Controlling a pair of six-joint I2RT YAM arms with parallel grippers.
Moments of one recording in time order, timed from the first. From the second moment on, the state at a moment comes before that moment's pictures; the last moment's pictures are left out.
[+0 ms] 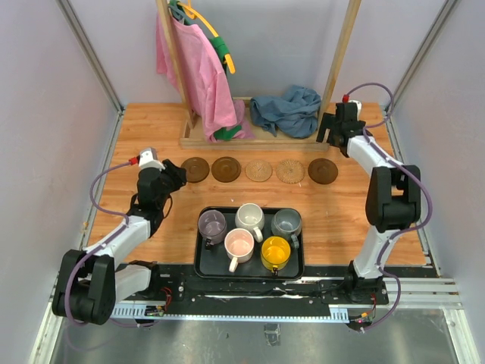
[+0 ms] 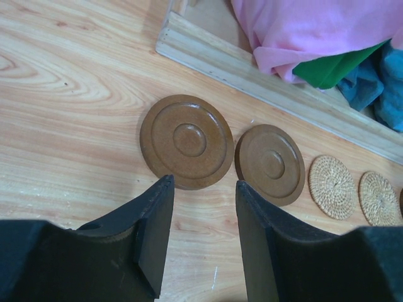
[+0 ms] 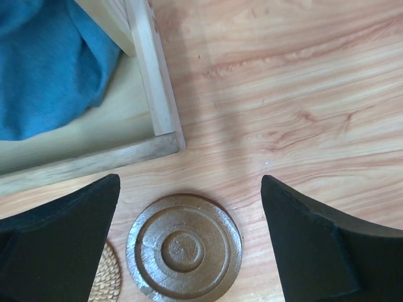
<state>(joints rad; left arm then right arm) -0.16 1.12 0.41 0.42 -0.13 -0.53 0.09 1.90 1.40 -0.23 0.24 0.24</state>
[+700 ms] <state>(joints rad) -0.25 0.98 0.41 0.34 -0.18 -0.51 0.14 1.22 0.92 -0.36 0.15 0.31</state>
